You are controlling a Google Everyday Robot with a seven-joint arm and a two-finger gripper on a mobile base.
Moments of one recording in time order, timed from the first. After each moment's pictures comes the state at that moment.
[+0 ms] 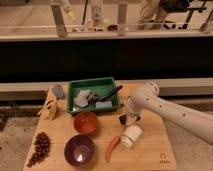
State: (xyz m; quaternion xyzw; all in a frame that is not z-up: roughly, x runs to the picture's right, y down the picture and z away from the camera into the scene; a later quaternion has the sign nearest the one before) arm 0.139 0.135 0.827 -0.25 -0.14 -0.04 0.96
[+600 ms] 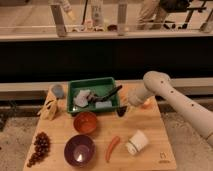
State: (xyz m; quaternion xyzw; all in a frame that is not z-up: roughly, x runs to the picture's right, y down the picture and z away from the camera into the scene) arm 0.085 0.085 0.798 -0.28 -0.32 -0.08 0.90
